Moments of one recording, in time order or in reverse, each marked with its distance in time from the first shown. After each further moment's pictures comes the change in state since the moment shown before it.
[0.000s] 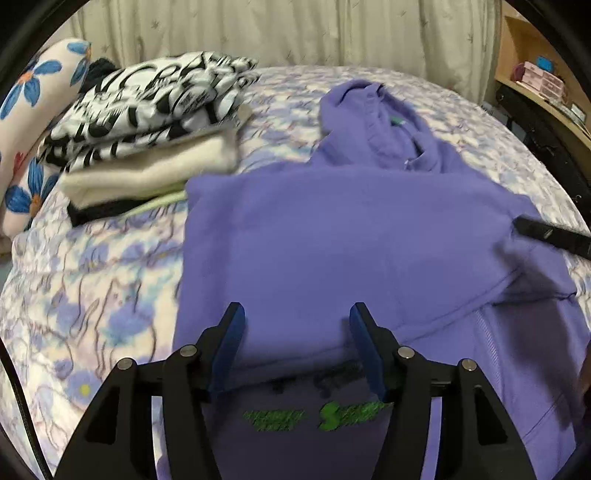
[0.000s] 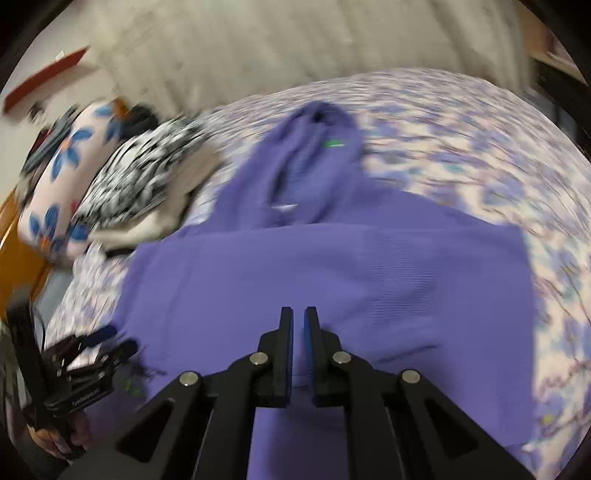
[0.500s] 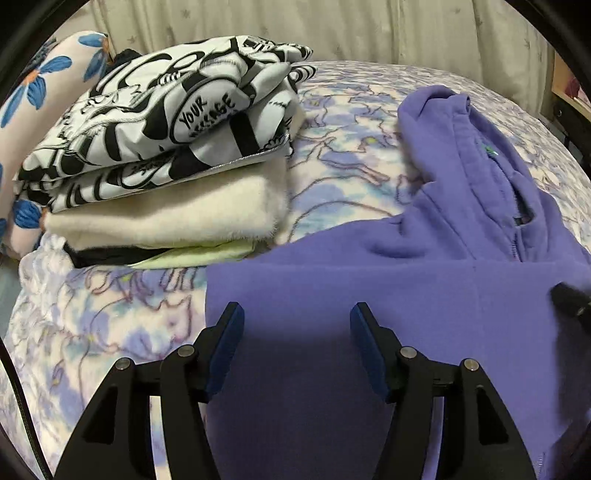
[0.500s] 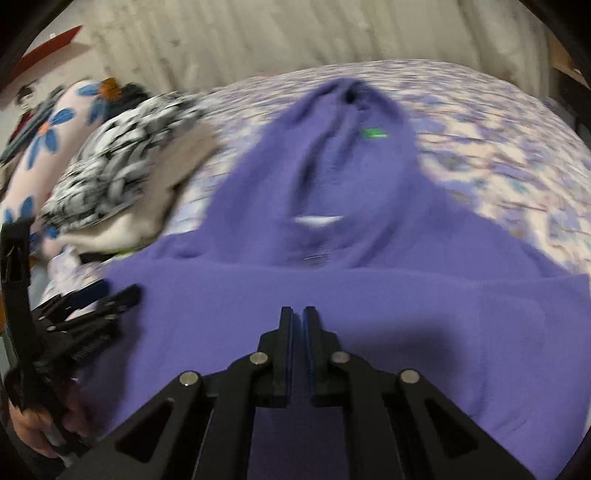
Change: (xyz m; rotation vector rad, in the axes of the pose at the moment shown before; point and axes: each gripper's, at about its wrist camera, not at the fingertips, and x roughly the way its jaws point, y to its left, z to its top) left arm 0.093 0.041 0.078 -0.076 0.033 0.159; right arm 0.077 -0.015 0.044 0.043 0.016 -0.132
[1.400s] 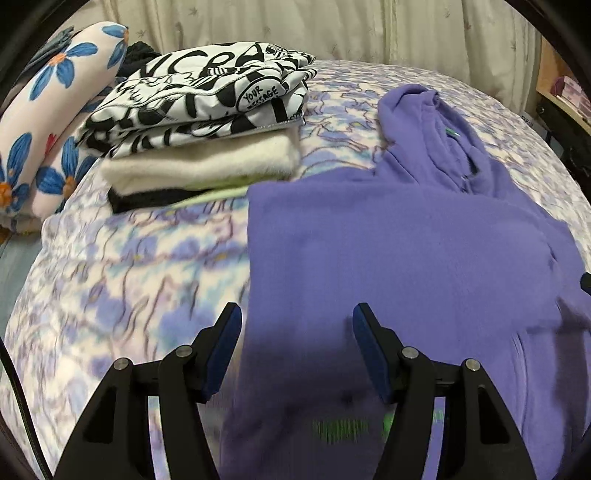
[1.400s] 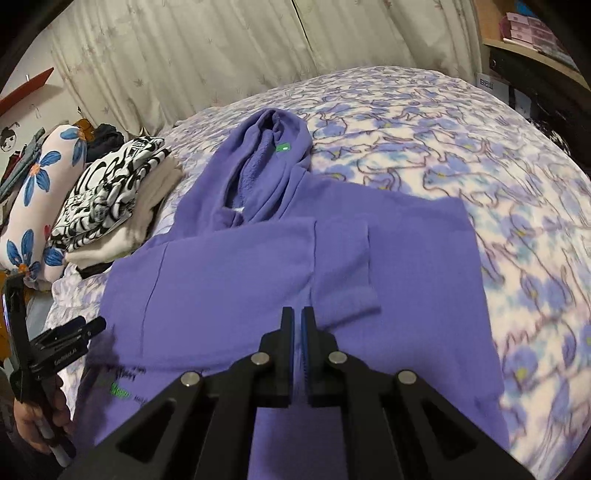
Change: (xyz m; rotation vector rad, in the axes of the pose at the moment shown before) left arm -0.101 0.022 -0.085 -0.017 0.021 -0.040; right arm -0.119 -0.042 -0.078 0.135 -0.050 -0.016
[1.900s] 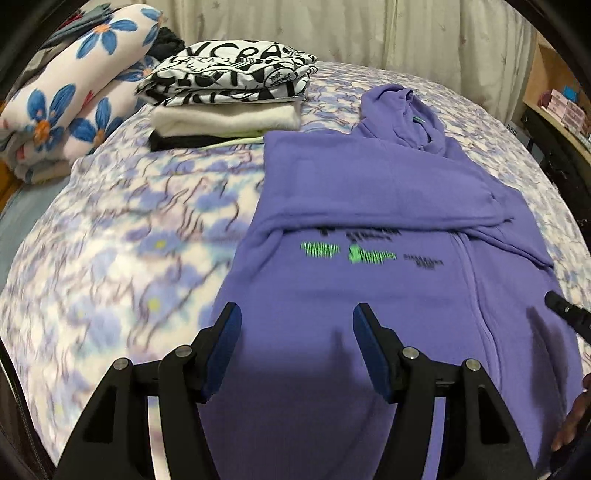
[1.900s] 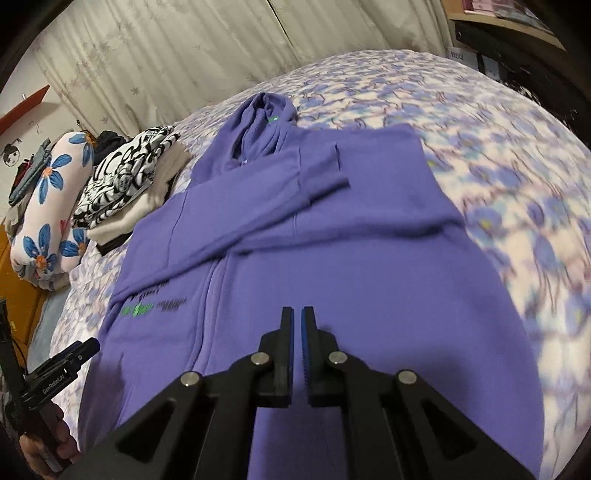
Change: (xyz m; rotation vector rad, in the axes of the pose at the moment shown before) left arm -0.102 0.007 -0.112 -0.079 0.005 -0.054; right arm -0.069 -0.008 -0.104 0.097 0.017 0.028
